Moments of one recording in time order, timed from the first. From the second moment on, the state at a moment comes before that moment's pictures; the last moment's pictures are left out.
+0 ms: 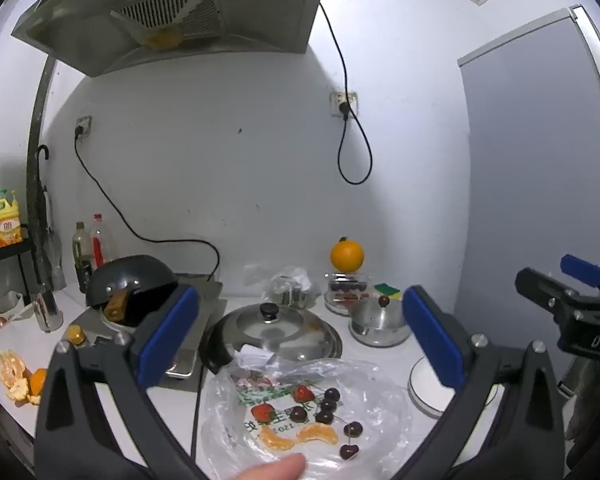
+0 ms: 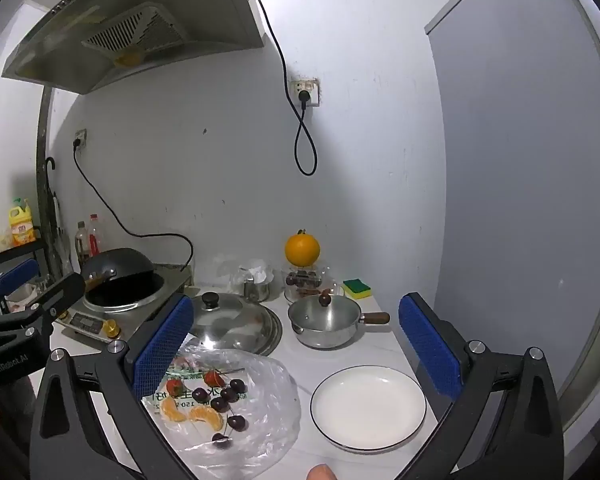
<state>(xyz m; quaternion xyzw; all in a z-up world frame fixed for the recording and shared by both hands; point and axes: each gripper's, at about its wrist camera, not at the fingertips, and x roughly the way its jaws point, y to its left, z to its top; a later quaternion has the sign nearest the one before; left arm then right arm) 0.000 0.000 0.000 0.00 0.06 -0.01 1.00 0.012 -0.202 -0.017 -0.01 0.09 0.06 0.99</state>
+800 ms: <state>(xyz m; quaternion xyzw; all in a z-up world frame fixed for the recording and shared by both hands) 0.007 0.008 -0.006 -0.03 0.08 -0.01 1.00 0.019 -0.195 -0.024 -0.02 0.09 0.06 0.99</state>
